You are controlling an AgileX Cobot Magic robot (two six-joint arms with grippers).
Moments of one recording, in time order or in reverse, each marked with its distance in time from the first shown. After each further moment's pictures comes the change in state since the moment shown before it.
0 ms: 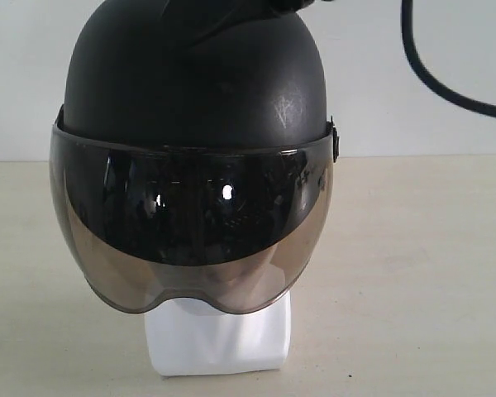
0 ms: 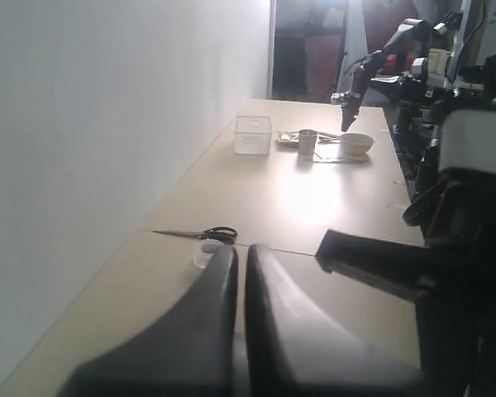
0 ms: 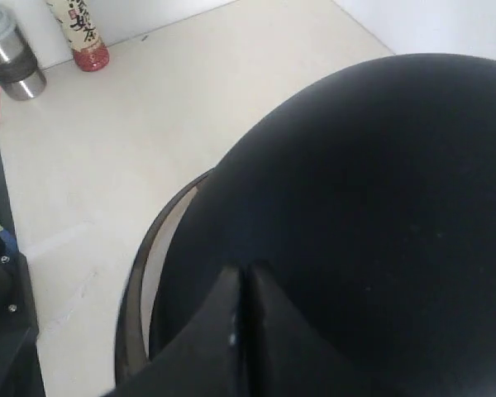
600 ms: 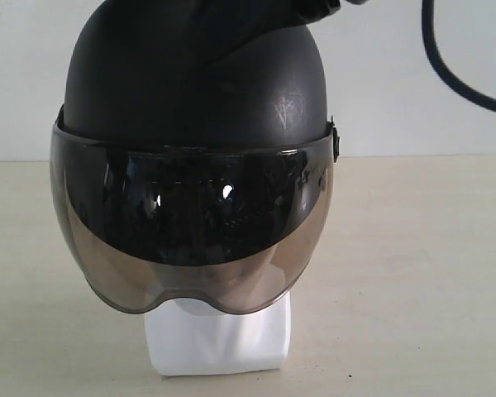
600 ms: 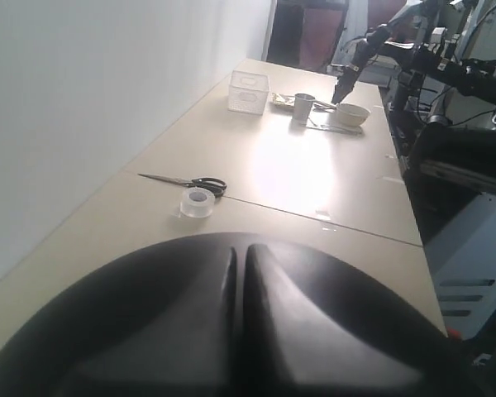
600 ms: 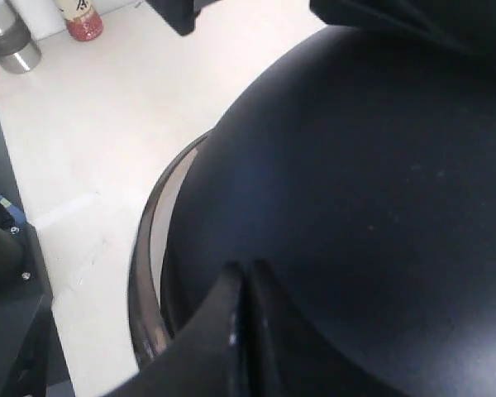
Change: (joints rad) left arm -0.013 0.084 0.126 -0.007 0.008 0.085; right arm 0.000 -0.011 -0.019 -0.047 0.097 0.075
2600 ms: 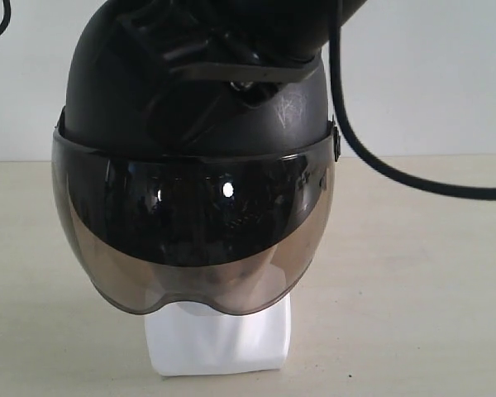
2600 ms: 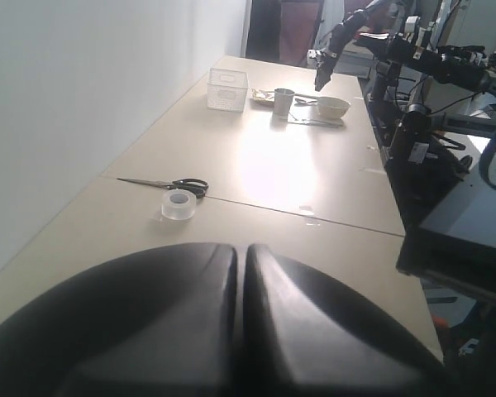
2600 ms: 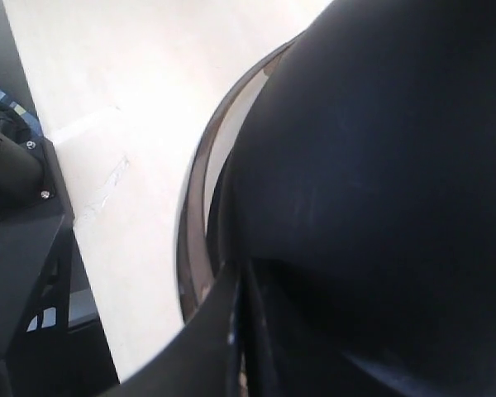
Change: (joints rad) left arm -0.034 0.000 0.000 0.000 -0.002 0.029; right arm 0.131 0.104 -0.053 -0.134 0.119 0.095
